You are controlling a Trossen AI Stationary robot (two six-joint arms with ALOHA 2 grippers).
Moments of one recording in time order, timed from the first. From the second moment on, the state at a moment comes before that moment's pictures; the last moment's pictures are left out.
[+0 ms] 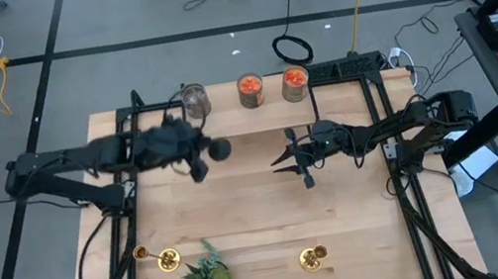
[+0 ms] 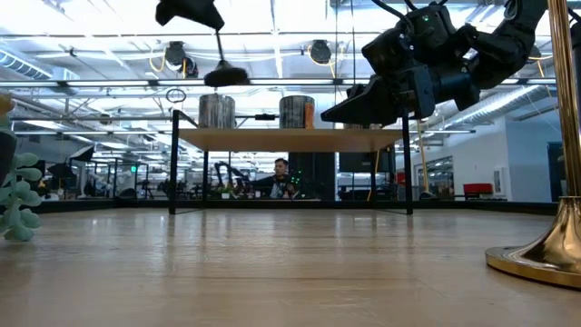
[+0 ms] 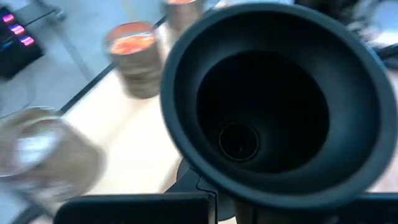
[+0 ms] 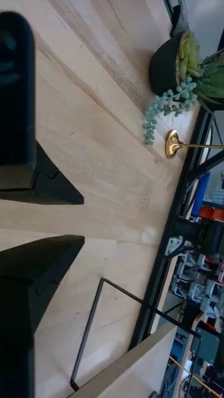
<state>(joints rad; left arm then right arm) 0.00 1.17 1.23 -0.69 -0.39 -0.26 -0.17 1.49 0.53 0.70 -0.32 -0.30</state>
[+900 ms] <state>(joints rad) 0.42 1.45 1.46 -0.94 -0.15 -0.21 -0.17 1.49 0.53 0.68 -0.32 -0.30</state>
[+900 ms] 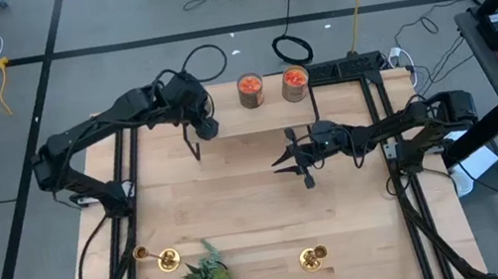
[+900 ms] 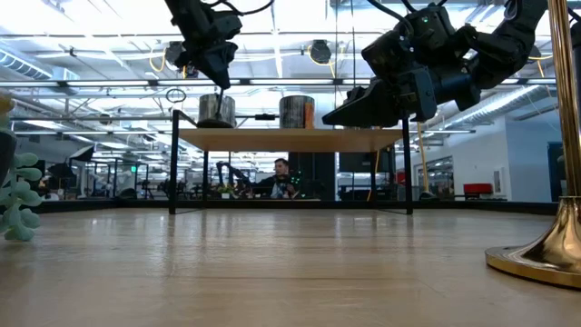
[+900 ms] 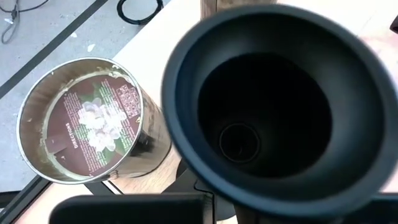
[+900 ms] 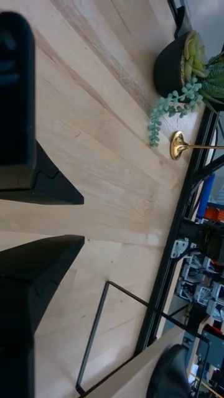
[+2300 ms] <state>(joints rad) 0.37 1.44 1.46 -0.93 -0.18 -0.13 -0.17 1.49 0.53 0.68 -0.32 -0.30</state>
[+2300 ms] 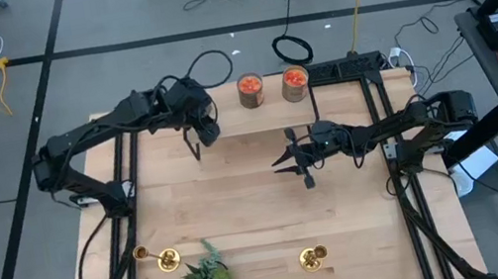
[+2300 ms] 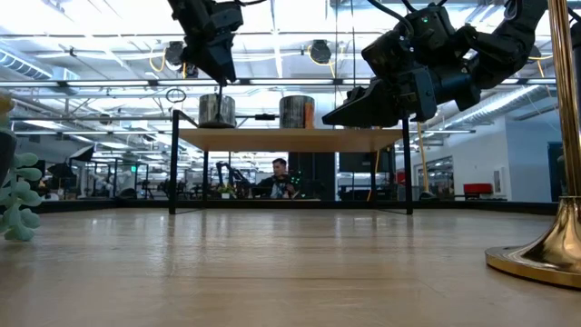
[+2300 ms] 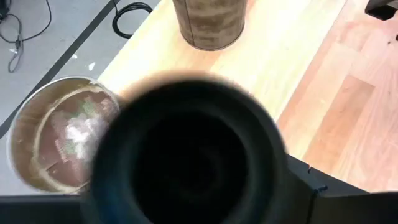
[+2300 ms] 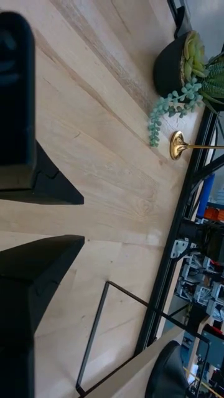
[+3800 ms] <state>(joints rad) 0.11 1.03 1.42 -1.26 -0.25 -0.19 -0.11 1.49 0.53 0.60 -0.32 -0.27</state>
